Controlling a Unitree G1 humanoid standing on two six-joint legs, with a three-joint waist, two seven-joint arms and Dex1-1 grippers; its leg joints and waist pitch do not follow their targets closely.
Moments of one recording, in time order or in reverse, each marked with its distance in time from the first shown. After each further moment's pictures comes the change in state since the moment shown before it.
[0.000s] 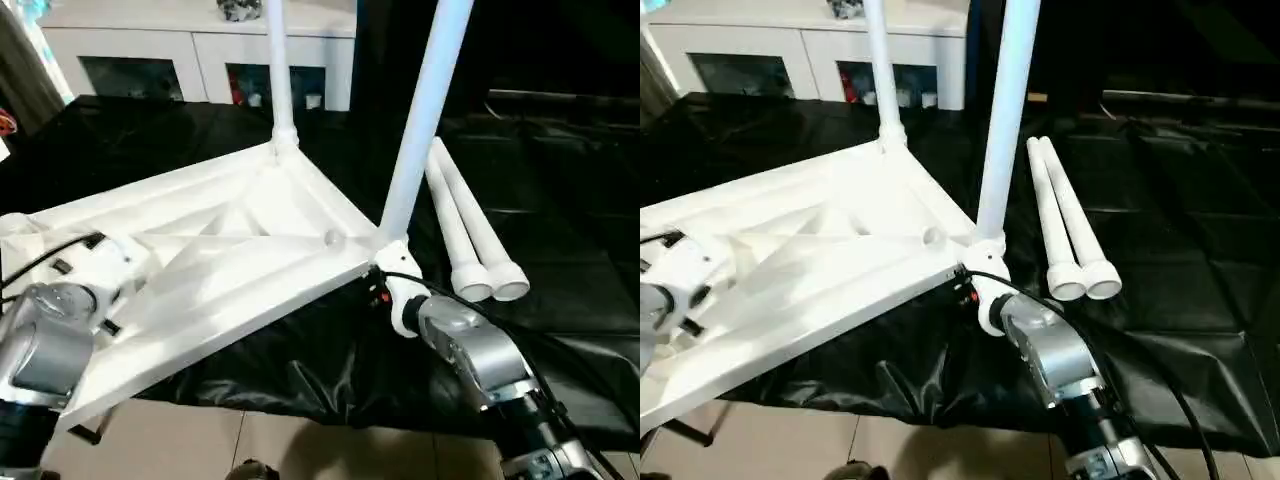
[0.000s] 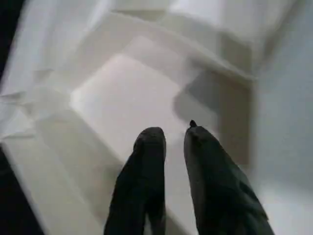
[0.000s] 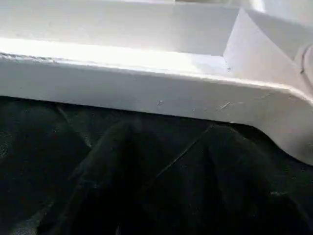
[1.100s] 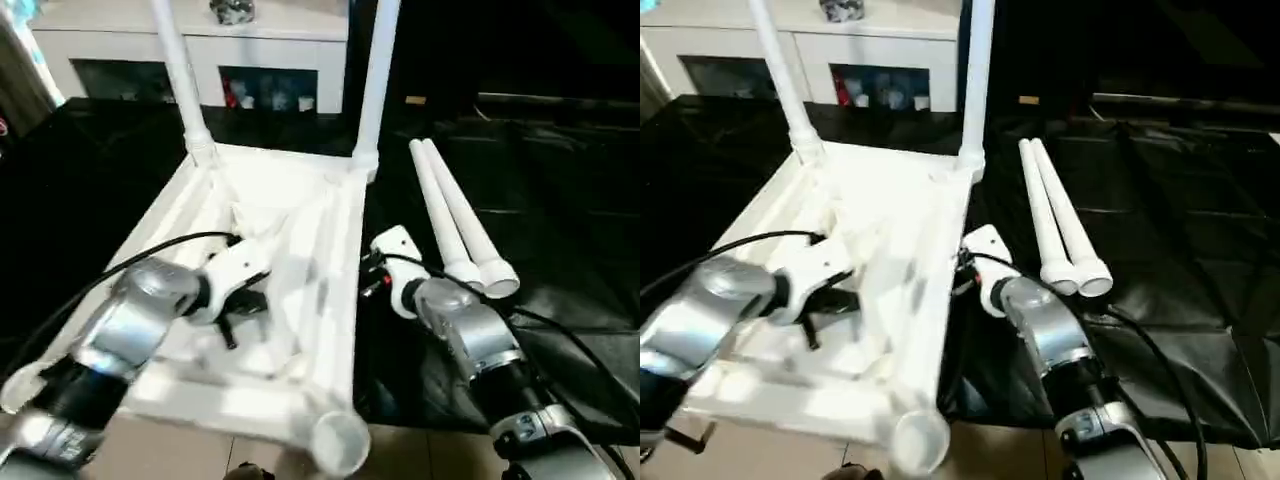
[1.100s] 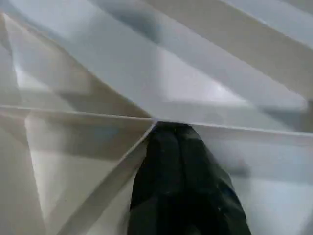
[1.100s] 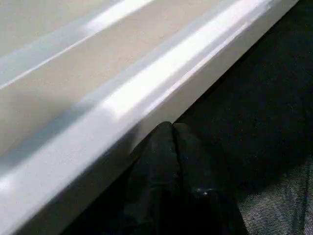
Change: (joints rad) left arm -0.232 -0.159 -0.246 0.112 -0.235 -0.212 -0.336; right arm -0.126 0.034 -0.047 0.216 -0.021 -0.099 -0.040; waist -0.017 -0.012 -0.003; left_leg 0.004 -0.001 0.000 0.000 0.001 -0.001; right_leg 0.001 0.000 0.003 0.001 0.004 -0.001
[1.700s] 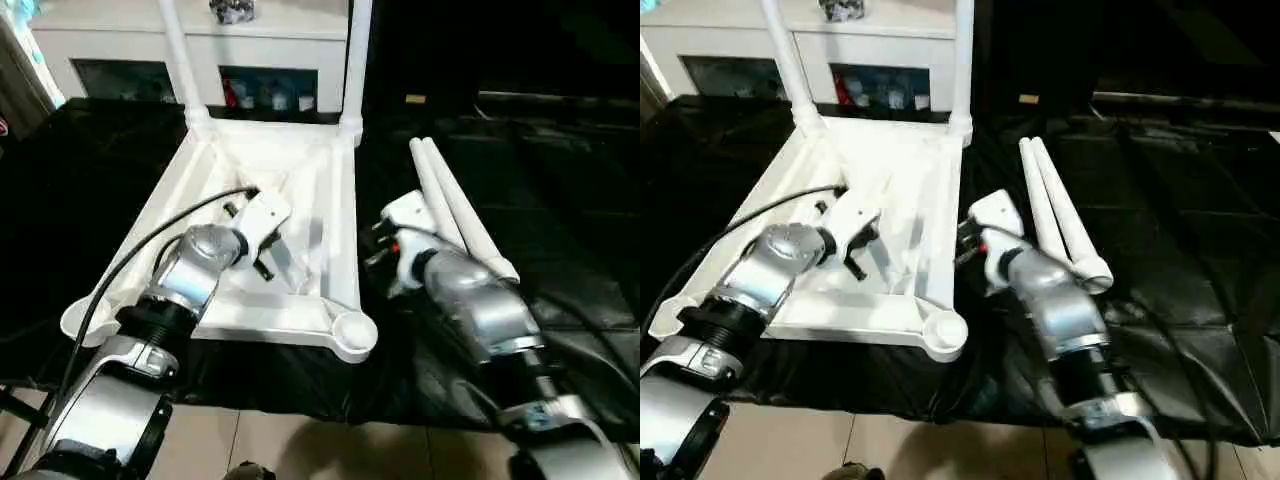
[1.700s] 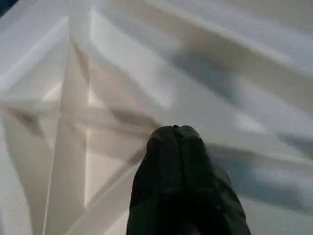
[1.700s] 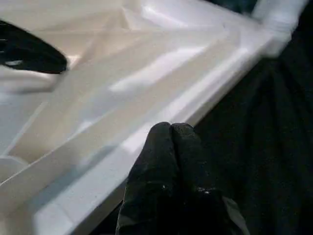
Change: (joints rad) left arm -0.251 -0.178 0.064 0.481 0.034 -0.341 0.353; right arm -0.010 -0.115 -0.054 -0.202 0.047 -0.051 0.092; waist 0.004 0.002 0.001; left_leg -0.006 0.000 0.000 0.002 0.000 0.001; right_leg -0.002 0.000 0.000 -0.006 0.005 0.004
